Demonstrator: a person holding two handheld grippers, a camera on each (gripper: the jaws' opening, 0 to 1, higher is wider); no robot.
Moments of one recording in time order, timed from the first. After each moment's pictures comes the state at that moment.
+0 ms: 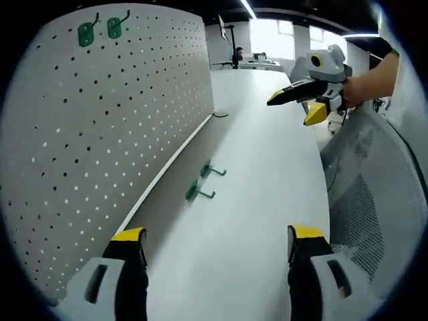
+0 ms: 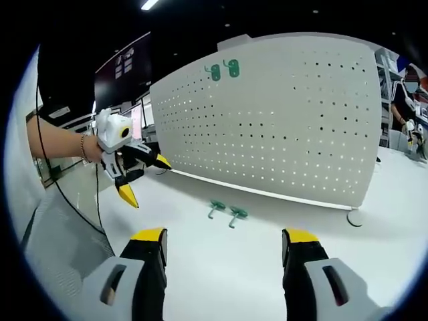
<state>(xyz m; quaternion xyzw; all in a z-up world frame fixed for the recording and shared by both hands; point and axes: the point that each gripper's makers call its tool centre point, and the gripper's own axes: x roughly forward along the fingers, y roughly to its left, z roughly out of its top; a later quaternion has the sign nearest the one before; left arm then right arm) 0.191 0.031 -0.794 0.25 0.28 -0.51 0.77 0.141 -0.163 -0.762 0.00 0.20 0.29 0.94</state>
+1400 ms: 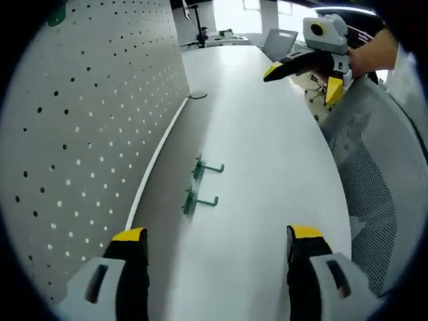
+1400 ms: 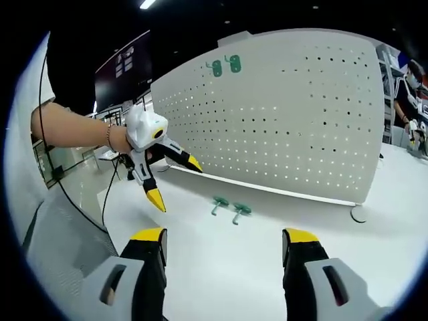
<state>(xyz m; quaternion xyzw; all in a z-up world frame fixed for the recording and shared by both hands) 0.223 -0.009 -0.827 0.34 0.31 -0.57 0.68 0.139 -0.161 -0.767 0.00 0.21 0.30 0.93</state>
